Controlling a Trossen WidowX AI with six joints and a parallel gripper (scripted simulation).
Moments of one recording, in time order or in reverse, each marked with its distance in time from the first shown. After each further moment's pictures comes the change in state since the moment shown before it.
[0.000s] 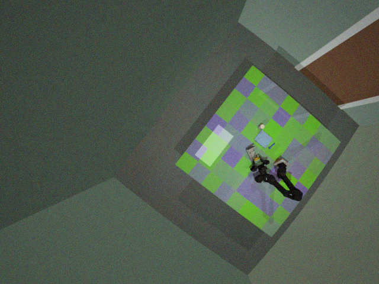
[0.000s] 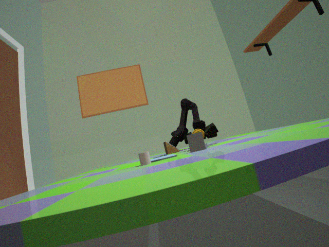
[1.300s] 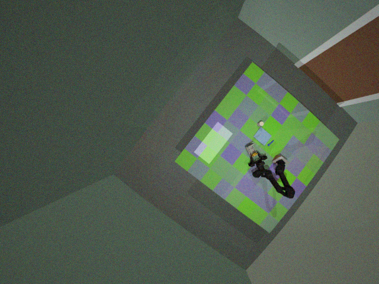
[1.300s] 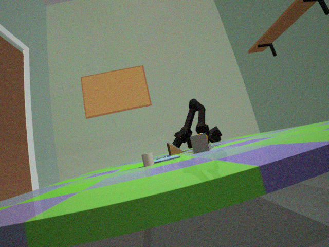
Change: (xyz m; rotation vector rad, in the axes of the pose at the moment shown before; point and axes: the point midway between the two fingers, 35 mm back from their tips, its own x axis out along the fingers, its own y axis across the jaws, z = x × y) arm 0.013 -0.004 -0.017 0.001 0.004 0.000
